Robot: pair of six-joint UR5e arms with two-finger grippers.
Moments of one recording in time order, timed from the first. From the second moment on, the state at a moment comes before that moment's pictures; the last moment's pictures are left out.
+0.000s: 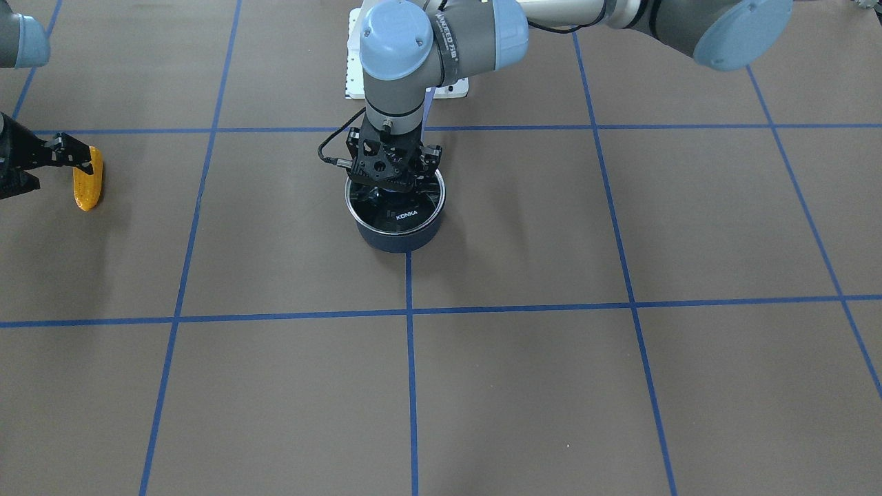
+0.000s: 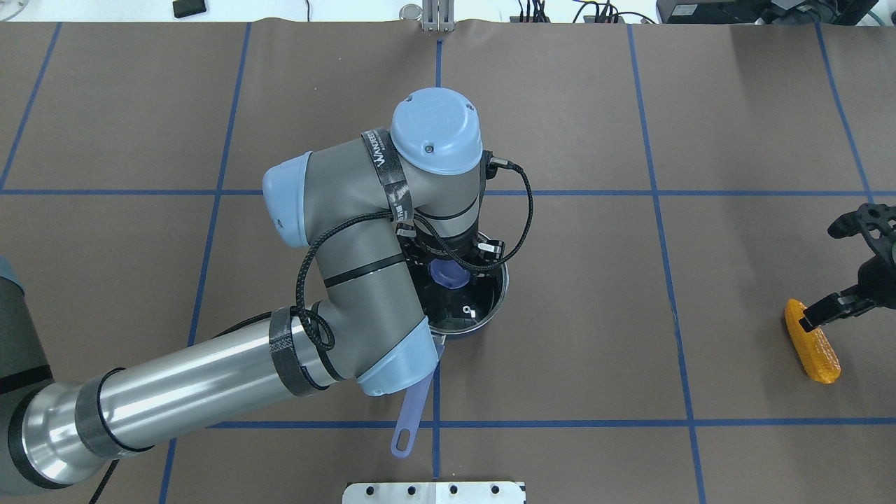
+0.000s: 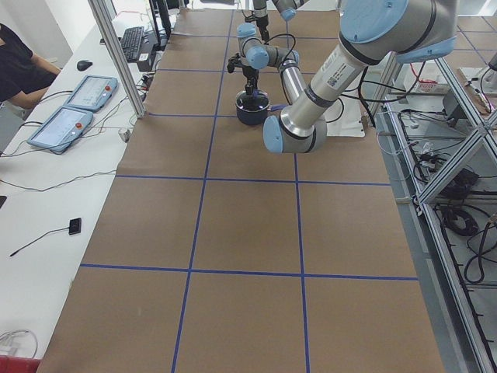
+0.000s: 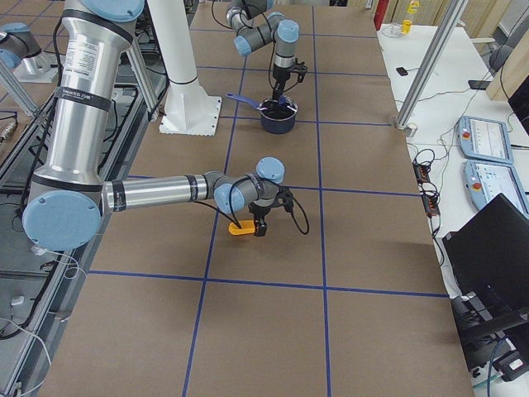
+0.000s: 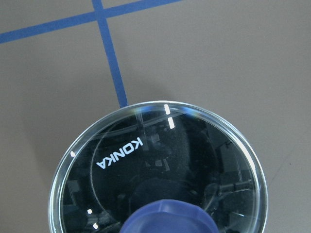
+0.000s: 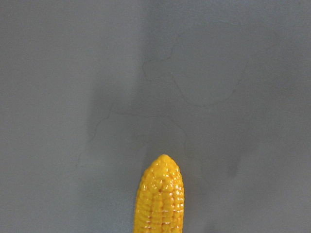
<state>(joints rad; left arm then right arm) -0.52 -2.54 -1.52 -1.41 -2.02 -0.97 0.95 -1.80 1.83 -1.24 2.29 0.42</state>
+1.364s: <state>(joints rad) -0.68 -2.45 -1.63 -1.39 -2.13 -0.89 0.82 -1.81 1.82 -1.24 2.27 0.42</state>
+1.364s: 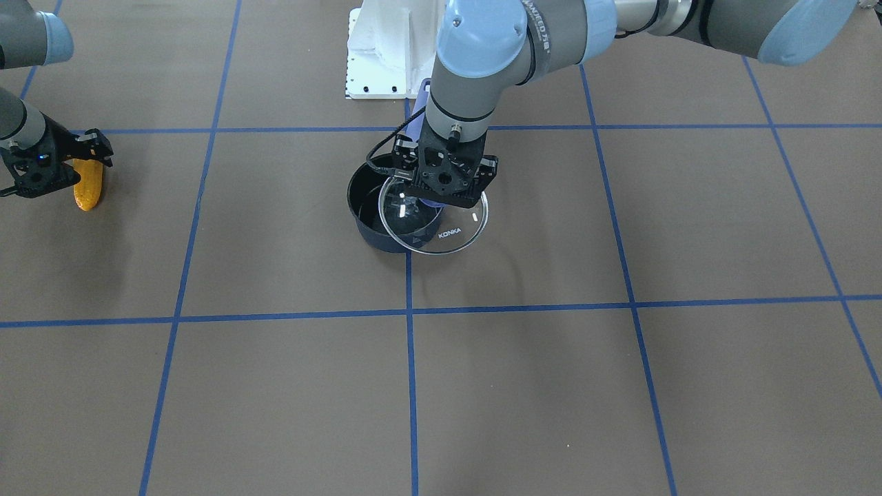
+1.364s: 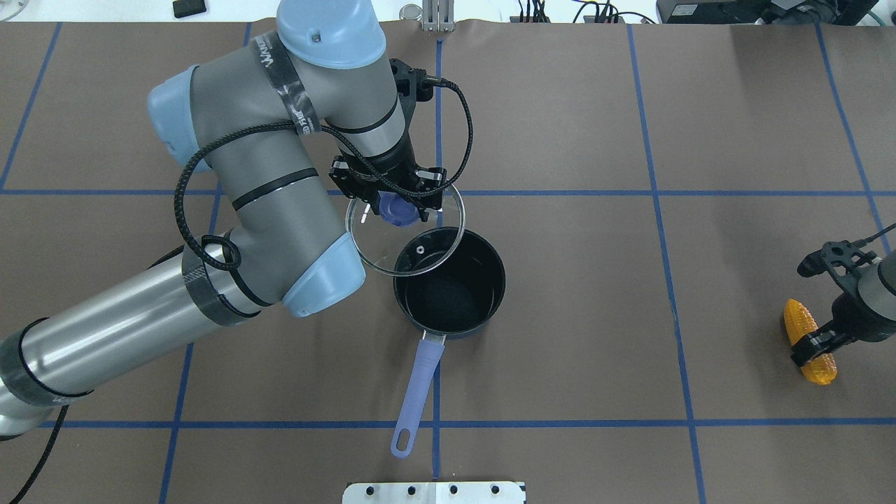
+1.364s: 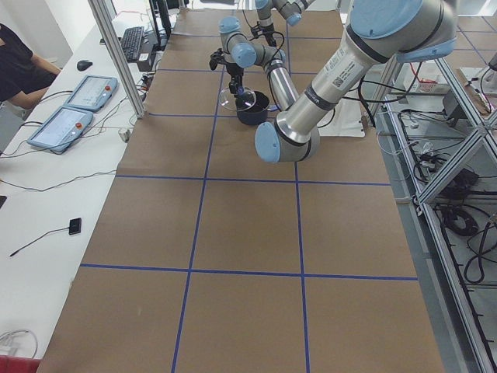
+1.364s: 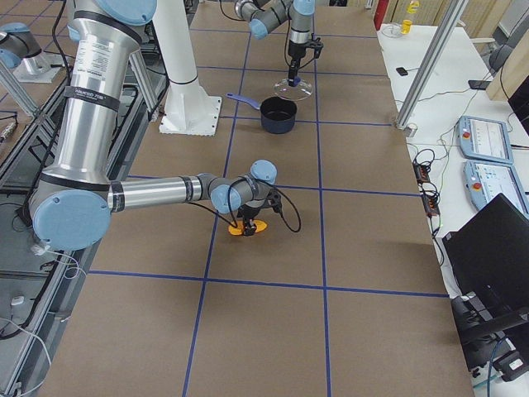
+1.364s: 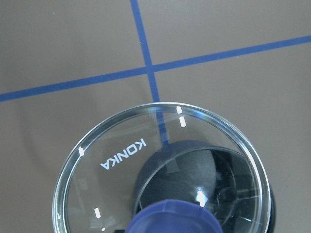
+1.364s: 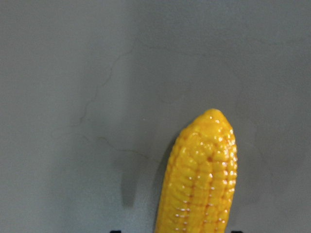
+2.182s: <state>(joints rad) -0.83 -2.22 -1.77 -1.39 -2.21 -0.66 0.89 -1.69 1.84 -1.27 2.32 0.42</state>
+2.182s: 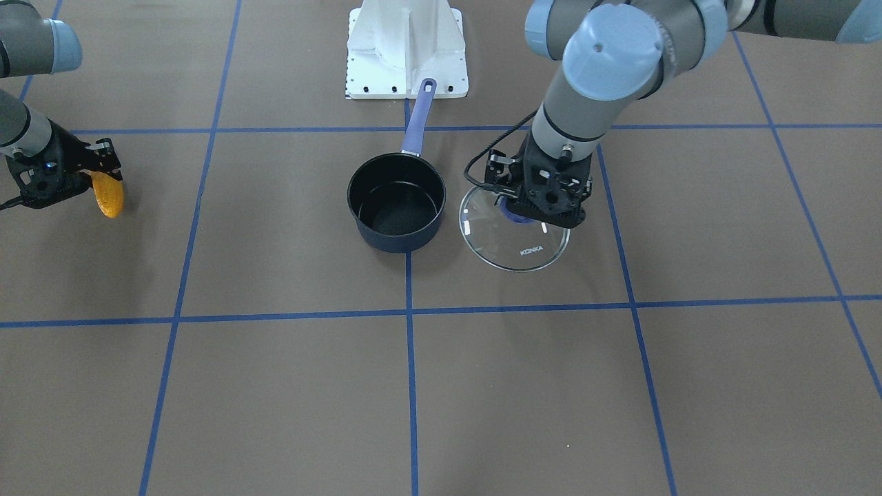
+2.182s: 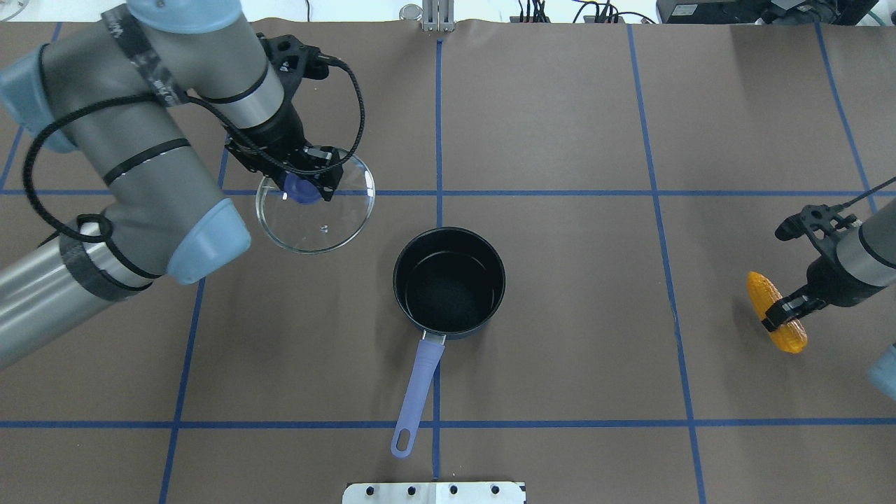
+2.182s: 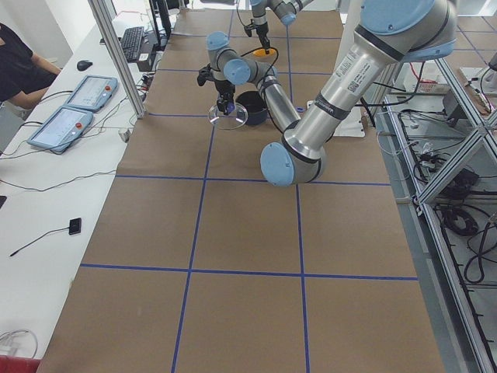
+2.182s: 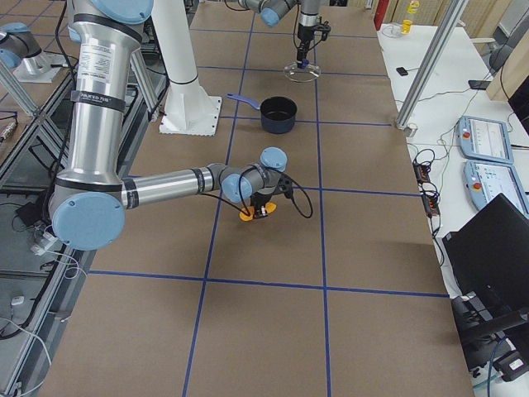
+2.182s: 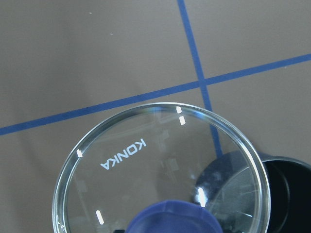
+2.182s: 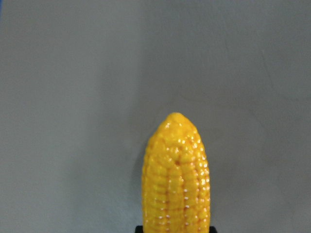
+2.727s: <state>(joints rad) -0.93 -2.04 -1.83 -1.39 -2.22 -0.41 0.88 -1.41 1.87 -1.35 2.42 0.65</state>
